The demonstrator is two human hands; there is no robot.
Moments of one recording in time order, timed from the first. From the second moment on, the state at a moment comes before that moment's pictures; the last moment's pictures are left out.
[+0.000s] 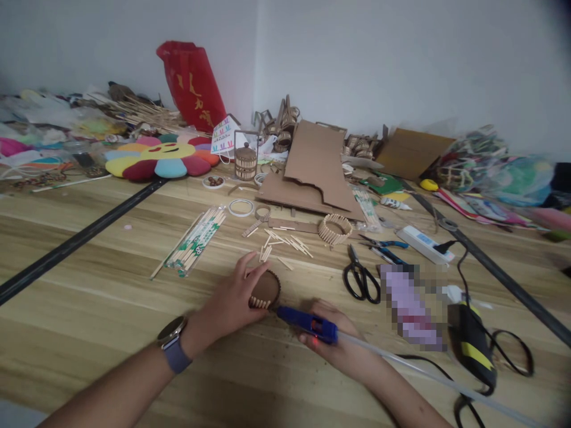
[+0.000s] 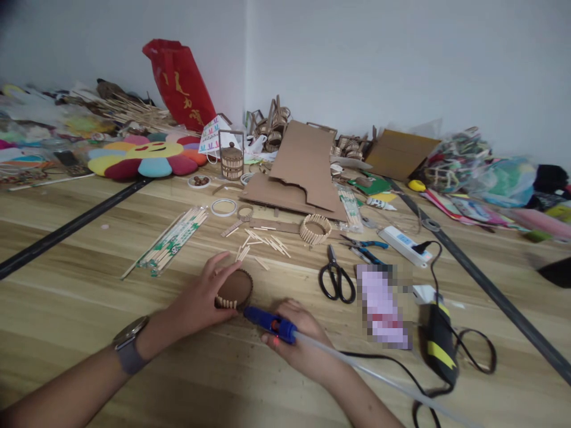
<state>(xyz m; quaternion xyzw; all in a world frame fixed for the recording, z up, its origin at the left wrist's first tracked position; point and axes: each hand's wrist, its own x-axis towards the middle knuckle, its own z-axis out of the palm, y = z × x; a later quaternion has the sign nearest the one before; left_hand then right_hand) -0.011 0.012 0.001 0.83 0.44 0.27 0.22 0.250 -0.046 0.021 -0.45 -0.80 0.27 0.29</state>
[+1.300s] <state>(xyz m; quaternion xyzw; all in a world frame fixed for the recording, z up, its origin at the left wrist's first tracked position) -0.010 0.012 0.002 0.83 0.44 0.26 0.22 0.247 -0.047 0.020 -0.45 -0.81 0.24 0.29</state>
